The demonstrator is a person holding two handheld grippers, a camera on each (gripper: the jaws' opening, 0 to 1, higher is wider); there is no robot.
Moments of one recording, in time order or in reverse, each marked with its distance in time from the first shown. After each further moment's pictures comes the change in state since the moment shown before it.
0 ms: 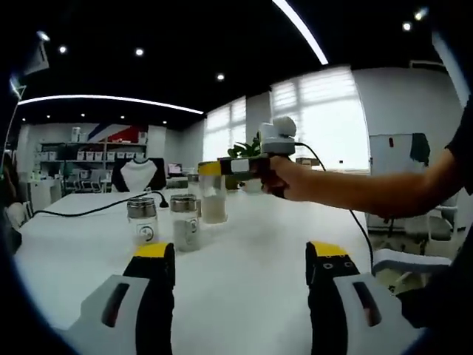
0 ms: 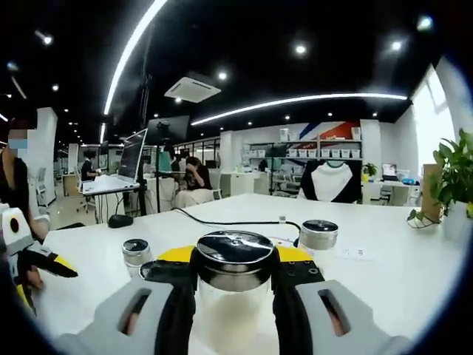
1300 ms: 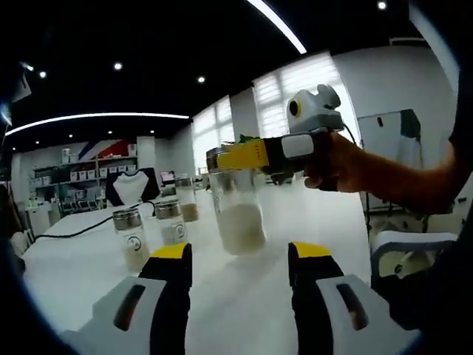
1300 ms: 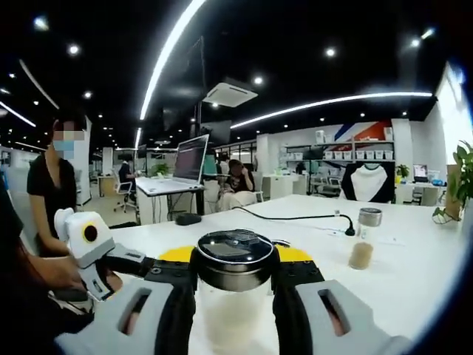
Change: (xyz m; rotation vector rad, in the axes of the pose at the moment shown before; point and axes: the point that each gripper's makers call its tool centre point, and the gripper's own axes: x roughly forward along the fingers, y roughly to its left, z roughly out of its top) left arm 0.008 -0.018 -0.006 0.099 0.032 -0.042; right arm -0.075 0.123 0.001 0.008 -0.026 0.242
